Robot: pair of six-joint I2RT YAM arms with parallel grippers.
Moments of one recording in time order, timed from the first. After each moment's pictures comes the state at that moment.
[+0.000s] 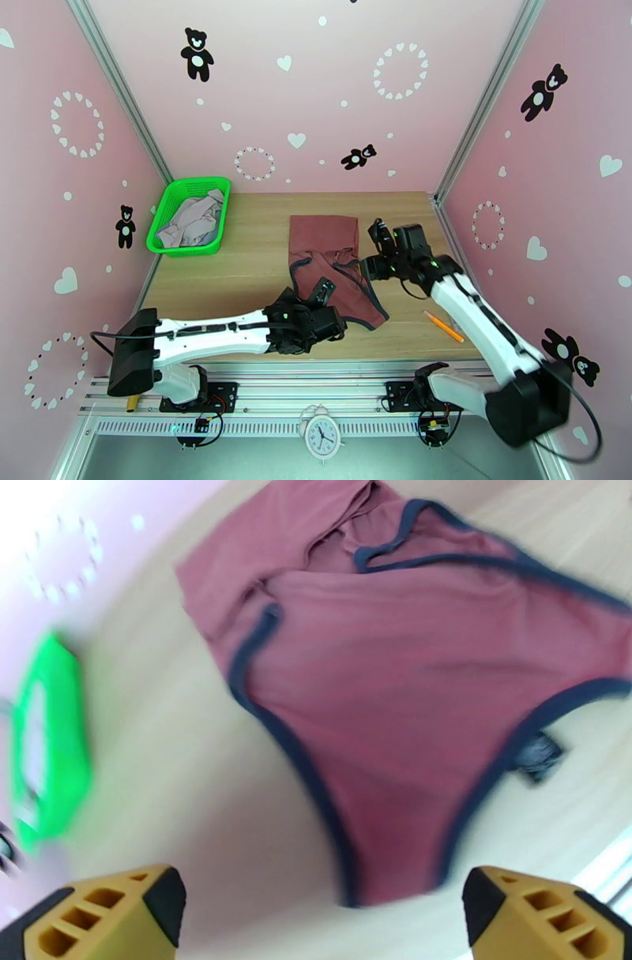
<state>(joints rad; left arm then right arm) -1.30 1.53 1.07 -0.75 -0.76 -0.27 0.30 1.09 0.98 -0.67 -0.22 0.02</state>
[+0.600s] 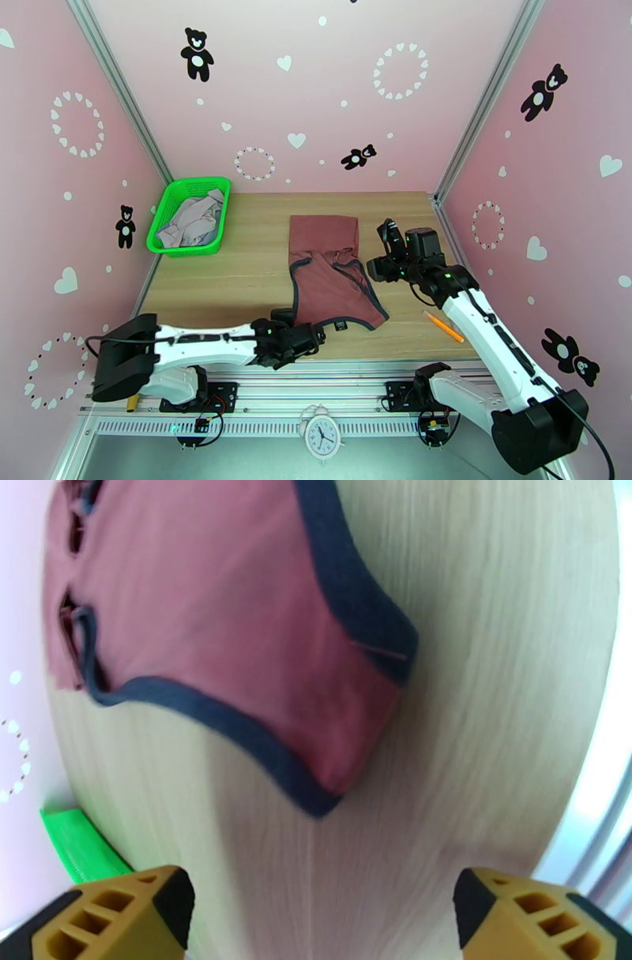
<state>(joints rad) -1.22 1.49 0.78 -0.62 -0.49 0.35 0.27 1.08 0.97 -0.67 -0.18 -0.03</state>
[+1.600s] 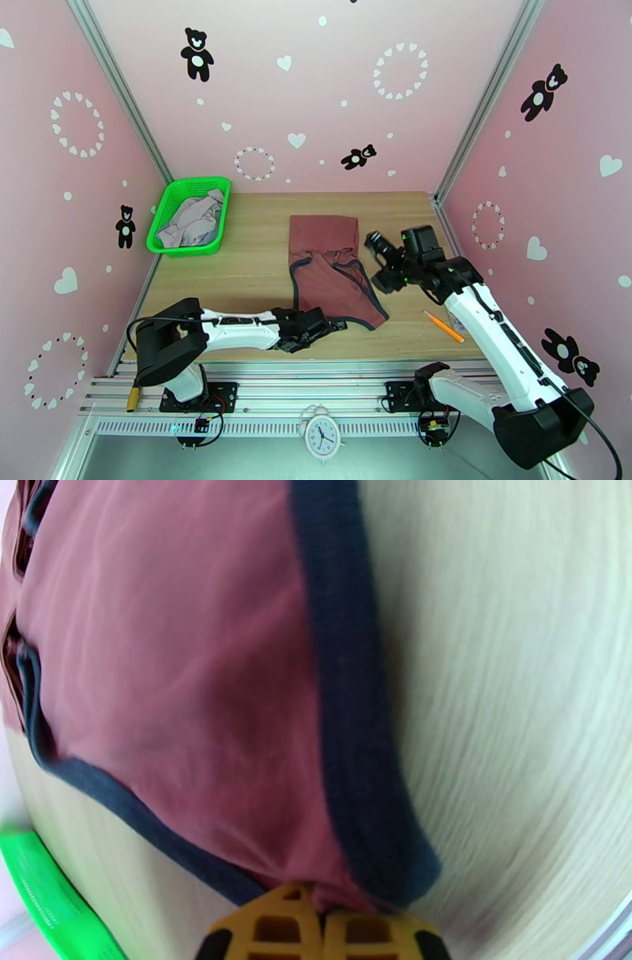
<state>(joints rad) -1.16 1.67 0.86 -0.51 -0.38 0.23 0.41 1.09 1.10 -1.02 -0.06 -0.64</state>
